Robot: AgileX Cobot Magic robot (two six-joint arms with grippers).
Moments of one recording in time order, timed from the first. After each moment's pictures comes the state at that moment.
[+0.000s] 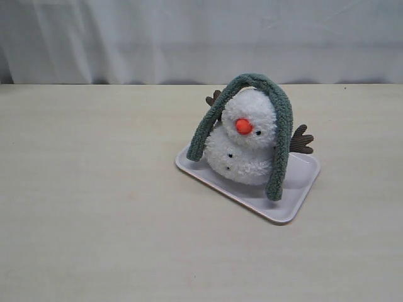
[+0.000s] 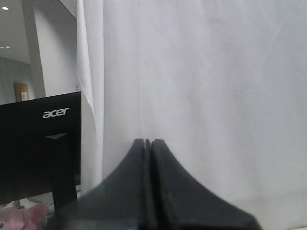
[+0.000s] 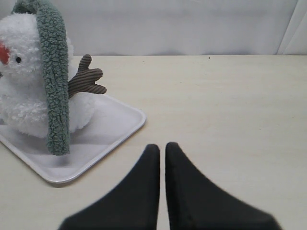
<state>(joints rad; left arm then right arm) -0.08 0.10 -0.72 0.11 0.42 0.08 -0.01 0.00 0.00 -0.01 0.35 -0.01</state>
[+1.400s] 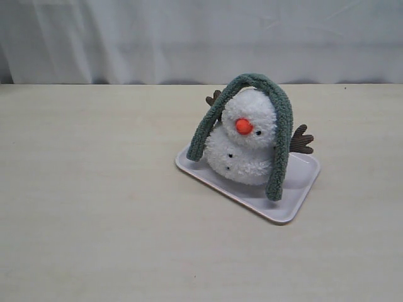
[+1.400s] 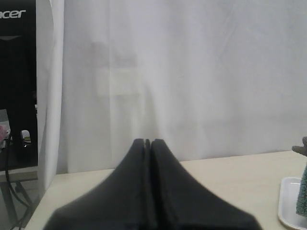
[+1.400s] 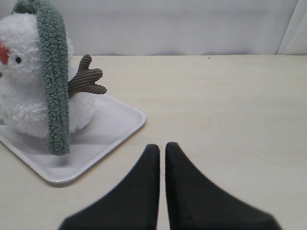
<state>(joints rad) -0.08 0.00 0.00 -0.01 -0.05 0.08 -0.01 0.00 0.00 -0.01 0.35 -0.01</state>
